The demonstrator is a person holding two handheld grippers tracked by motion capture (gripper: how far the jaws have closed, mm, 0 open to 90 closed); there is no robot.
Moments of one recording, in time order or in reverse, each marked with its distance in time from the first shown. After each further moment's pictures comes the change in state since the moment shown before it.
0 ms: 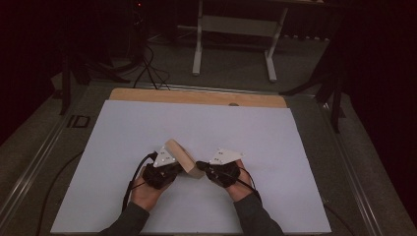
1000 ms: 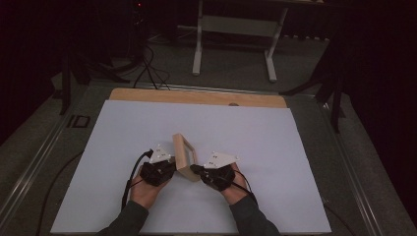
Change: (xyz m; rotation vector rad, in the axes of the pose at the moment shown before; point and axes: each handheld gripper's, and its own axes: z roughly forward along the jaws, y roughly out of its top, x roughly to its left) left arm 0.013 -0.003 0.001 -0.021 0.007 -0.064; right arm 0.014 0.001 0.008 -0.010 0.032 -0.014
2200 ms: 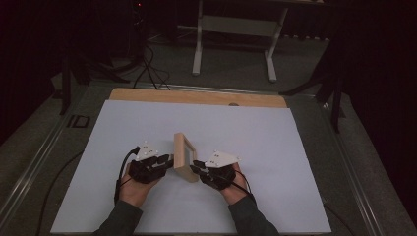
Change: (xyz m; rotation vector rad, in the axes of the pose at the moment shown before) left arm 0.016 0.001 -0.027 -0.051 0.051 -0.037; right arm -0.002 0.000 -0.001 -0.033 -0.045 0.021
